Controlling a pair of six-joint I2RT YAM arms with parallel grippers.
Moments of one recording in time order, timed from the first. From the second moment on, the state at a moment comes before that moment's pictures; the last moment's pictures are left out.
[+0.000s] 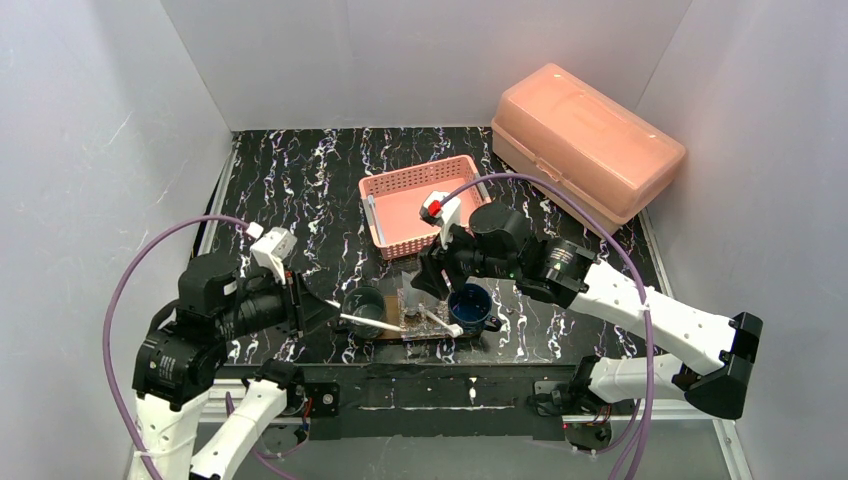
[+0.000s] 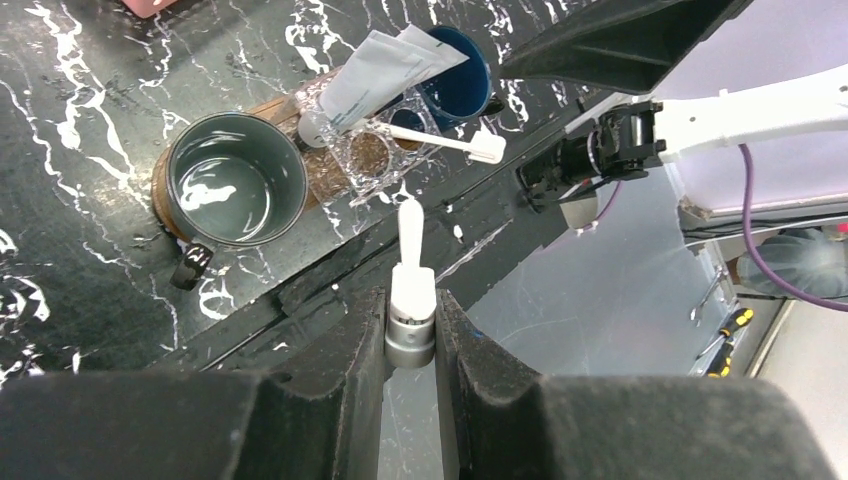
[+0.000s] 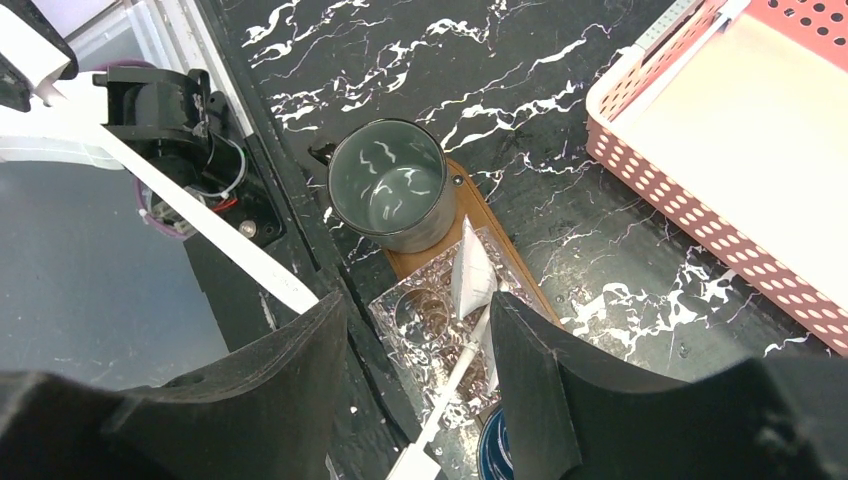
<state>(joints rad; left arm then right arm) -0.30 0.57 1.20 -1.21 0.56 -0.32 1.07 1.19 1.20 -0.47 -0.15 0.16</state>
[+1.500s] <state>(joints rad) -1.38 0.90 1.42 -1.24 -0.34 -0.44 1.06 1.18 1.22 -0.49 -0.13 0.15</state>
